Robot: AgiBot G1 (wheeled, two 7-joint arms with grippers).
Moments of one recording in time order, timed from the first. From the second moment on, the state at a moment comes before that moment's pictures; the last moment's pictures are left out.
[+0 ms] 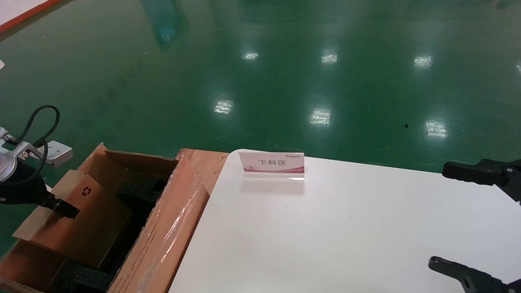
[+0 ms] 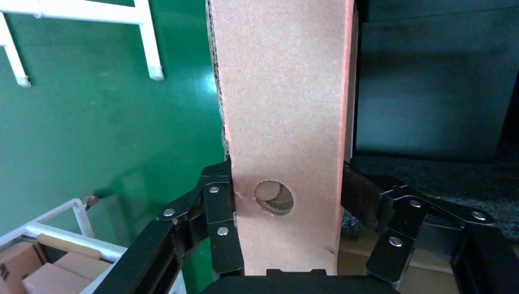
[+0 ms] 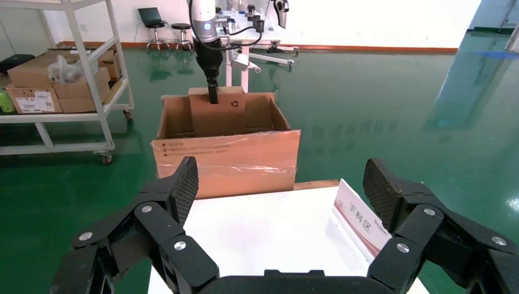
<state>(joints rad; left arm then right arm) -2.44 0.54 2.62 -0.95 1.34 1.00 -1.36 1.08 -0.60 -0.30 1.28 -0.72 -1.49 0.18</state>
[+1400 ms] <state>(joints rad) -2.58 0.49 2.17 -1.22 1.16 0.96 -1.01 1.08 -0.60 -0.30 1.28 -0.72 -1.49 0.18</state>
